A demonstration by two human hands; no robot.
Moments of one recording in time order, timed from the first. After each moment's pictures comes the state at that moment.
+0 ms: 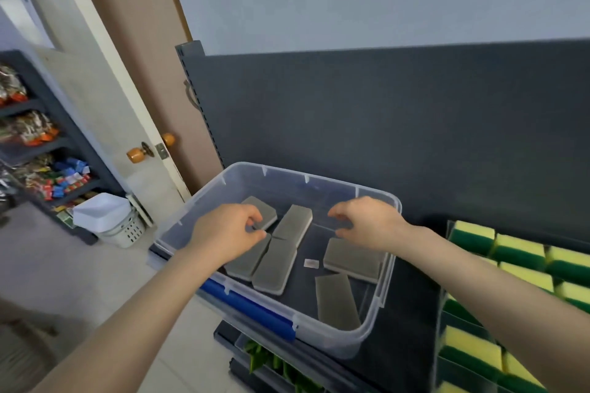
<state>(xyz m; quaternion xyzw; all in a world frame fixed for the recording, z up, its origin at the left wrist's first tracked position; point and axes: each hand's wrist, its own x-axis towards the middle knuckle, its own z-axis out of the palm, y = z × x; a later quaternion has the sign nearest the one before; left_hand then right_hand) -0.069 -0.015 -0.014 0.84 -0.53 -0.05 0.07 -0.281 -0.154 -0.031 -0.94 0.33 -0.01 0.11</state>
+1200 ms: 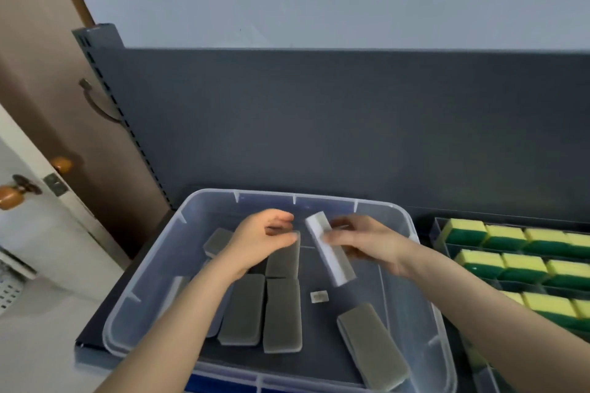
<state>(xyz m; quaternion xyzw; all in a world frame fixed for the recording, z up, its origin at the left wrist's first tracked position) -0.005 -0.126 -0.070 0.61 -0.57 -0.41 0.36 -0.224 -0.161 -0.054 -0.61 0.51 -0.19 0.58</state>
